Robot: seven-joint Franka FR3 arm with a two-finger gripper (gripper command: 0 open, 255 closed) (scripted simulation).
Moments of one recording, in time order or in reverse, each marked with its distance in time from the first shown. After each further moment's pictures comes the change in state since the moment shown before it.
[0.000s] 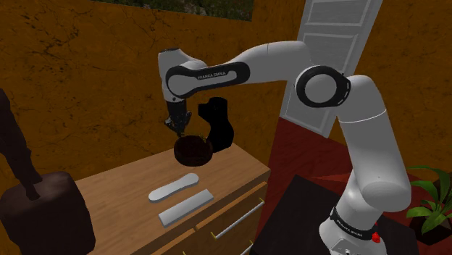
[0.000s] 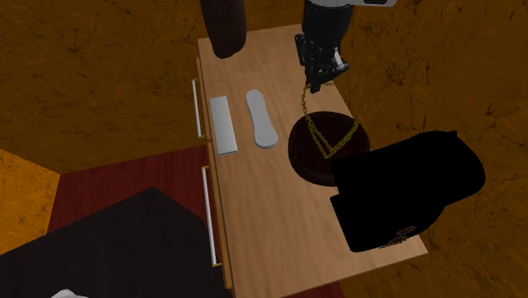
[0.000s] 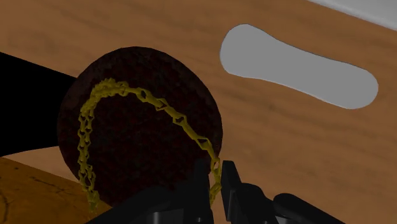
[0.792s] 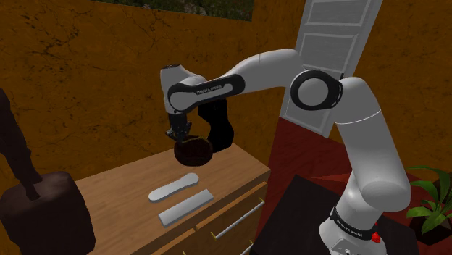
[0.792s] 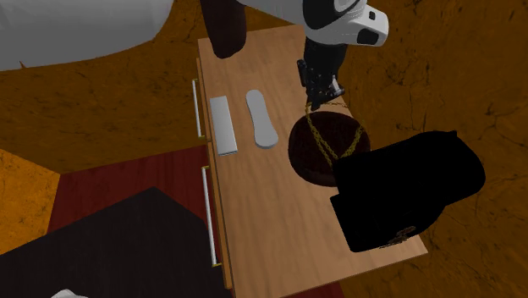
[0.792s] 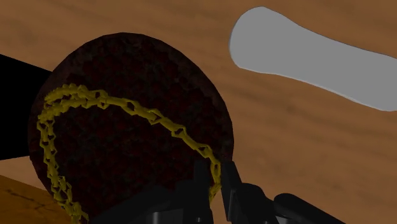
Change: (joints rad) arm -0.011 0.053 -0.011 -0.056 -0.014 0.109 0.000
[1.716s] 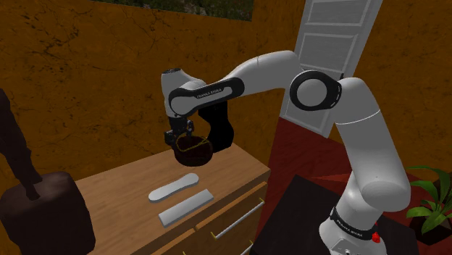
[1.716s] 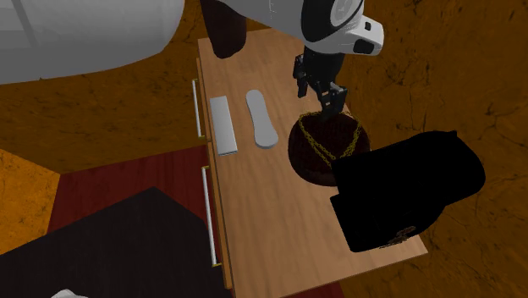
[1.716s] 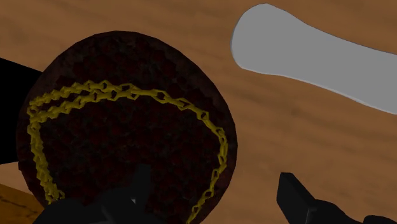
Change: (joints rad) arm -0.003 0.008 -0.002 -0.027 -0.004 0.034 0.003
